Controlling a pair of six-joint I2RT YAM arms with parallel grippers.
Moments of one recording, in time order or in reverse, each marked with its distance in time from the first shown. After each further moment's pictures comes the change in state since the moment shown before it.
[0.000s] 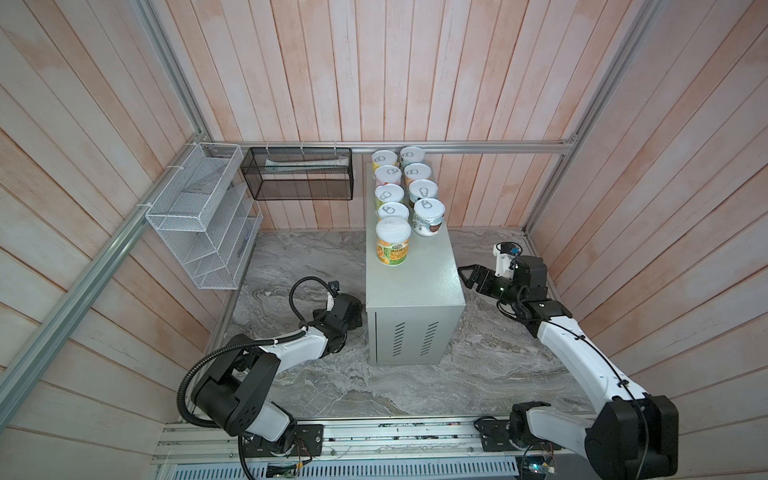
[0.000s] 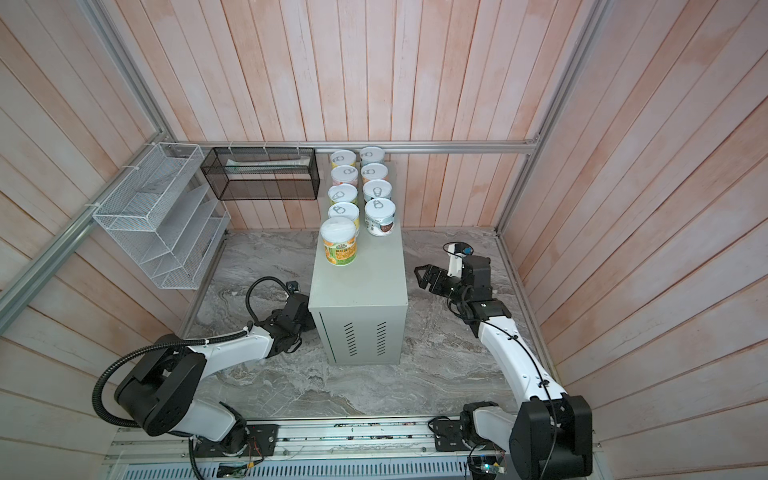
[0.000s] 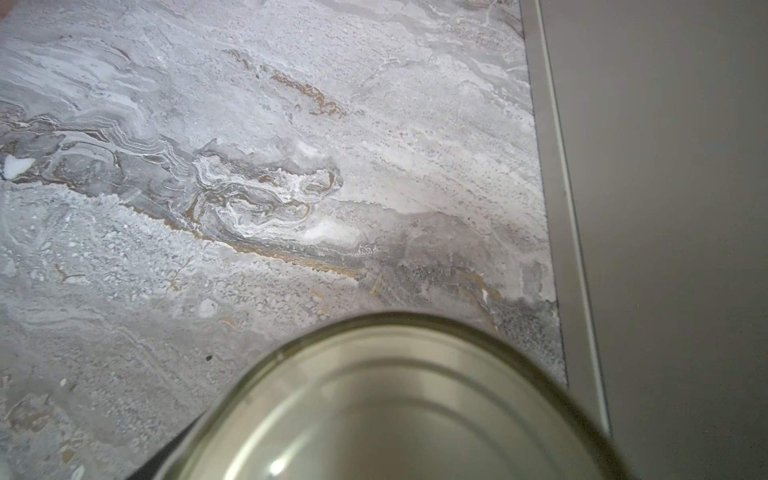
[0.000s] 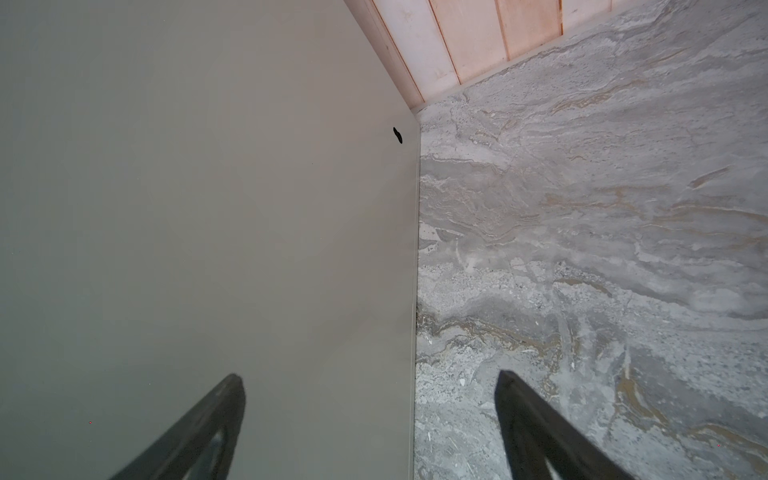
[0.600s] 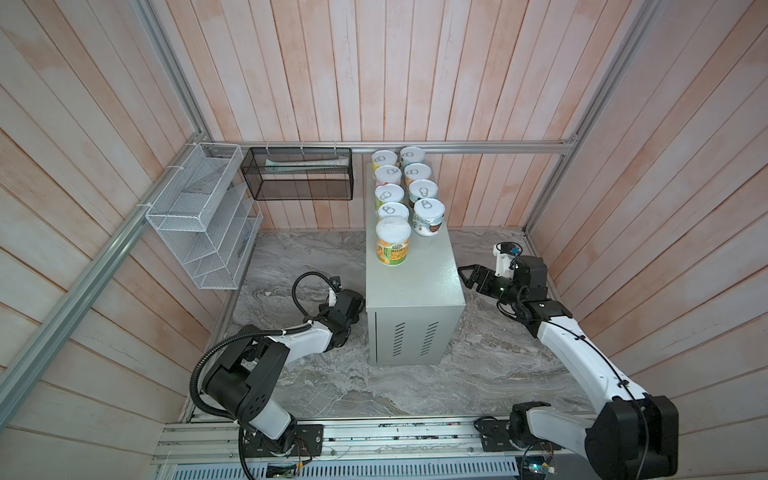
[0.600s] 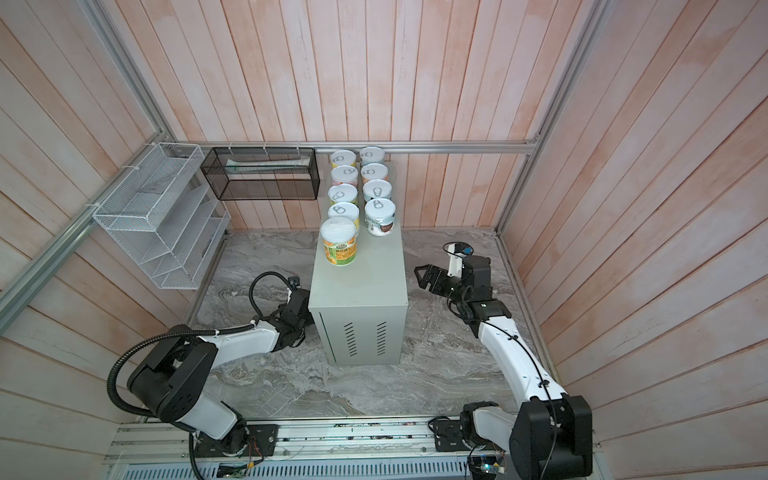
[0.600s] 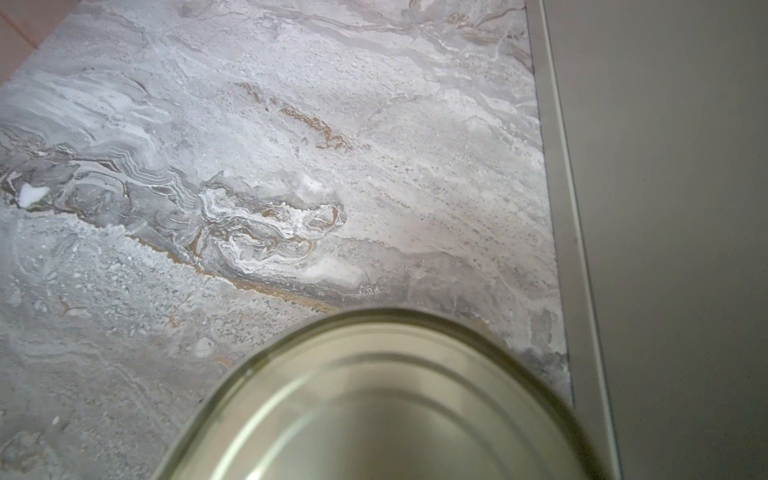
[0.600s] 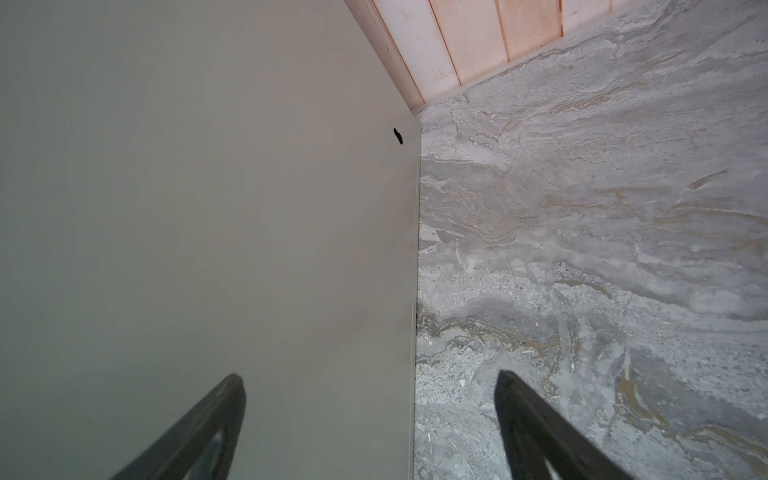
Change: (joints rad) left arm 0.010 0.069 0.046 0.048 -0.041 0.012; right arm 0.000 0.000 0.000 0.001 0.000 0.000
